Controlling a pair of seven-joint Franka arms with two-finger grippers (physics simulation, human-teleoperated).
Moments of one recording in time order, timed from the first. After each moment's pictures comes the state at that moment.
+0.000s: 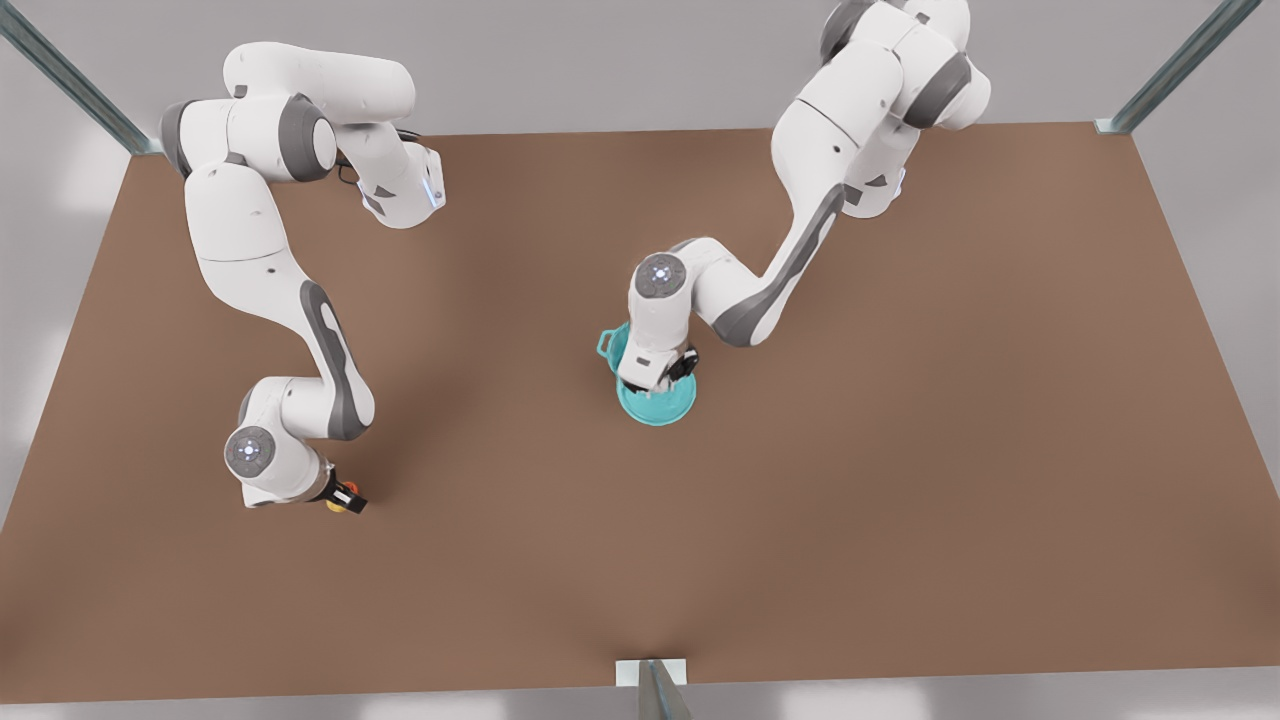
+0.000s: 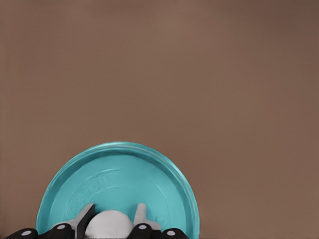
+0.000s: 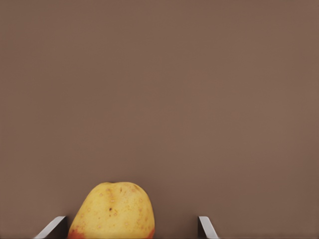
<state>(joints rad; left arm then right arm) -0.62 0.62 -0.15 -1.56 0.24 2.24 -1.22 -0.01 0.74 -0.05 -1.72 -0.03 2.45 0.50</state>
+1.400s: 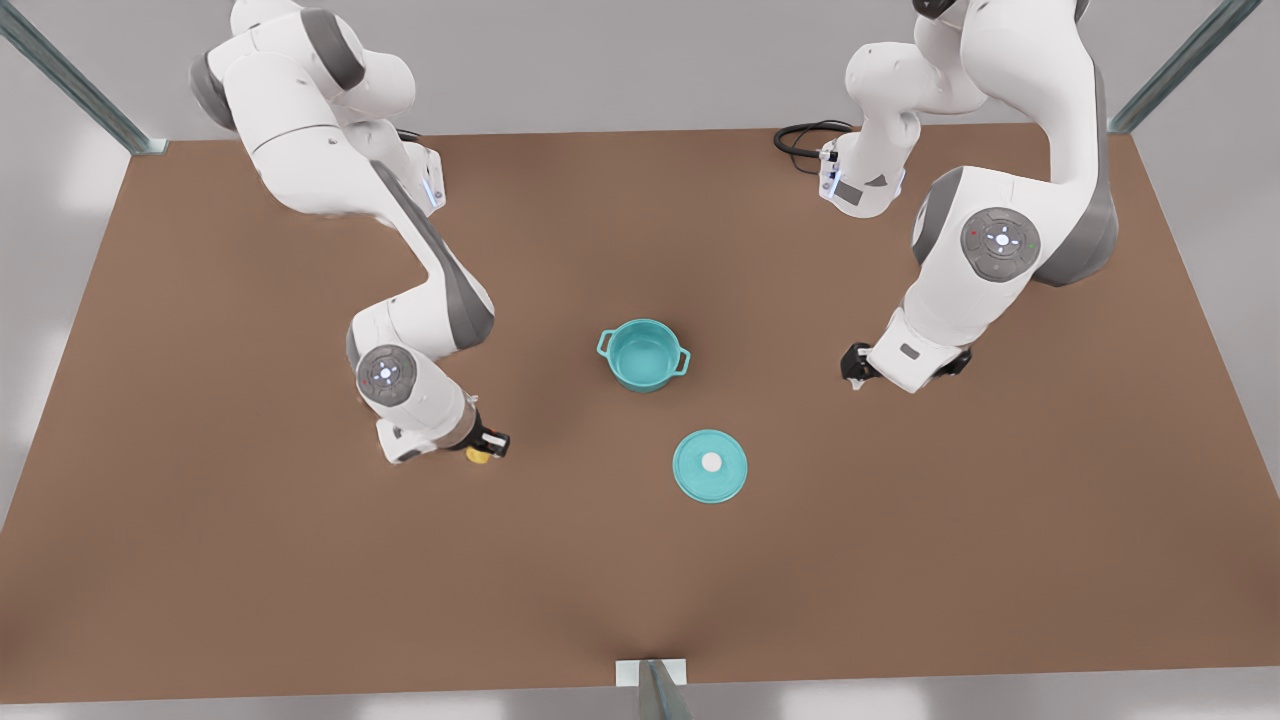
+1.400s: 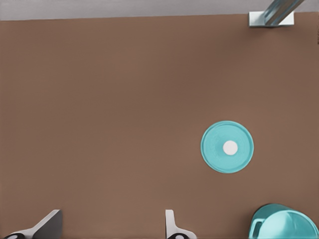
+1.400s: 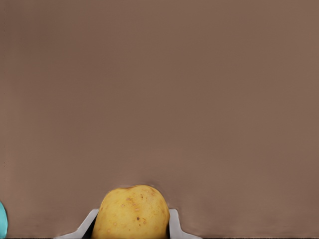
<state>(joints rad) -0.18 0.22 -0.16 -1.50 0.09 1.75 -0.34 0.18 0.49 0.29 -1.58 -0.03 2.08 0.77</state>
